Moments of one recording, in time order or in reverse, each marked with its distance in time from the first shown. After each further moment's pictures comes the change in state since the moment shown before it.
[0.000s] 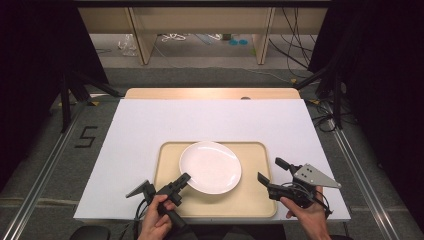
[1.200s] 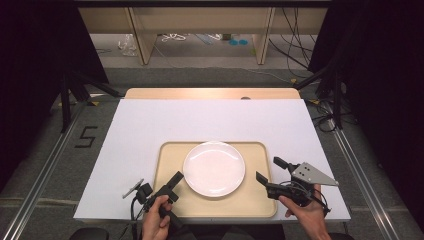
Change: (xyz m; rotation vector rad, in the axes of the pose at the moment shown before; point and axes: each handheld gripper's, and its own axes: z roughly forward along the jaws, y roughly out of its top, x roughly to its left) left arm -0.018 0.001 -0.009 -0.151 0.192 0.345; right arm -0.001 0.001 0.005 0.005 0.016 -0.017
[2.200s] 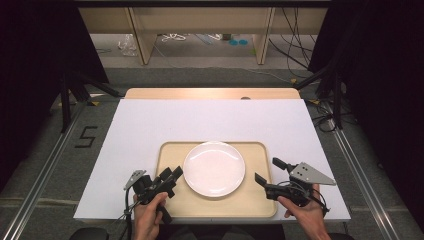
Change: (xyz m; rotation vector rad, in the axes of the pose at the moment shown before) left arm -0.017 0.023 -0.002 0.029 0.000 0.435; right arm 0.001 -0.001 0.003 0.022 0.006 0.001
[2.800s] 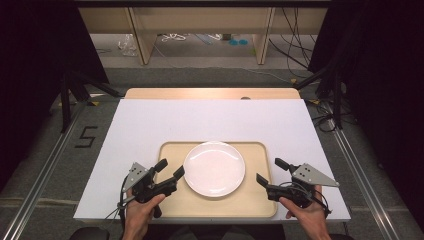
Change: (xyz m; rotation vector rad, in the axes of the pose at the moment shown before) left arm -0.017 0.024 -0.012 -0.043 -0.148 0.372; right arm 0.002 0.000 -0.006 -0.010 -0.028 0.025
